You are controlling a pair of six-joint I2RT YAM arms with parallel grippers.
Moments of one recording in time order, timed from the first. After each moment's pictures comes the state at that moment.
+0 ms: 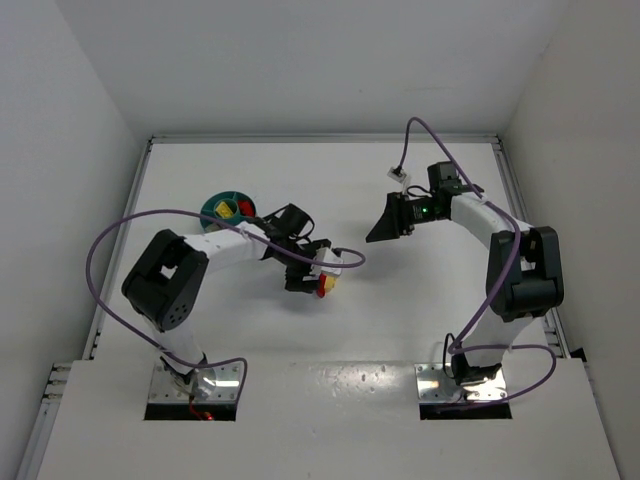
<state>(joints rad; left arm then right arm) -0.62 1.73 1.04 -0.45 0.57 1.07 0.10 1.73 1.12 -0.52 -1.13 -0.15</state>
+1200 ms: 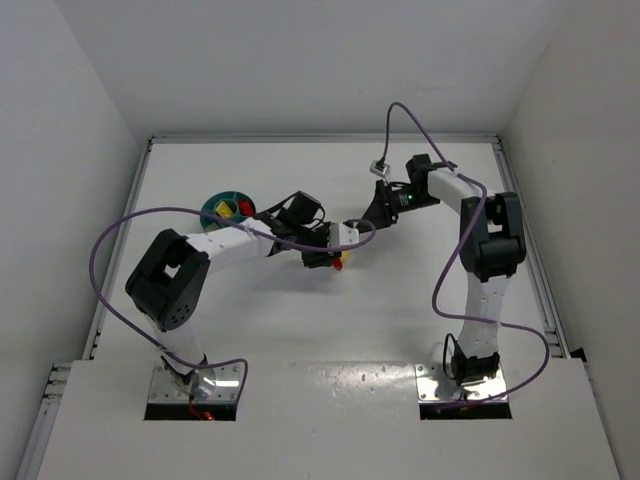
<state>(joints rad) -0.66 1.76 1.12 -0.29 0.47 0.74 0.13 2.07 1.45 -0.83 -1.35 -0.34</state>
